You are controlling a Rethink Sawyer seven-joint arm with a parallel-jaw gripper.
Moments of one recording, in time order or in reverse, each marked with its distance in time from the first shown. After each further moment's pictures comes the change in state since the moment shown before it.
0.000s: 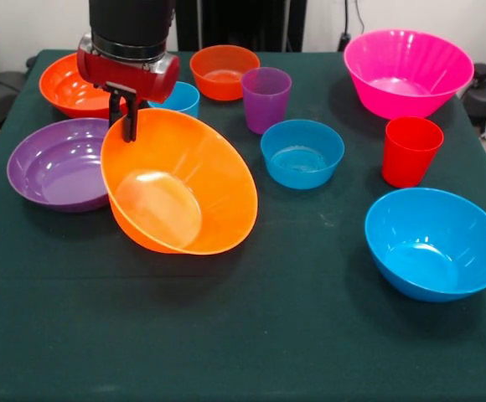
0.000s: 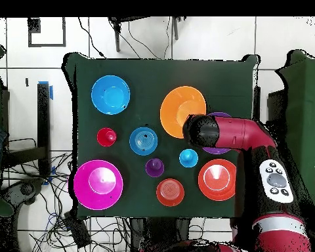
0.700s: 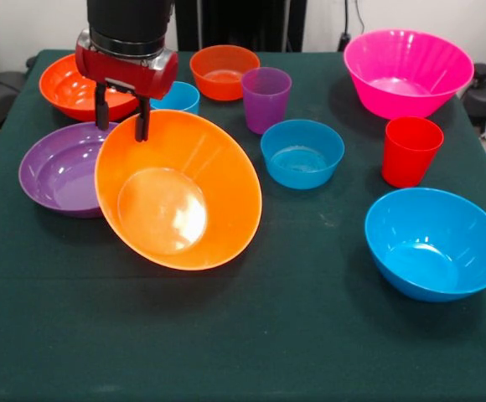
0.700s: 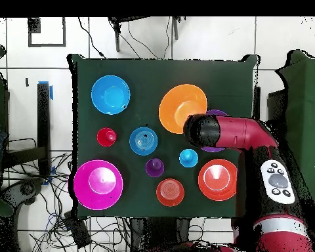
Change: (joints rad) arm -0.005 -0.003 0.007 -0.001 0.000 0.027 0.000
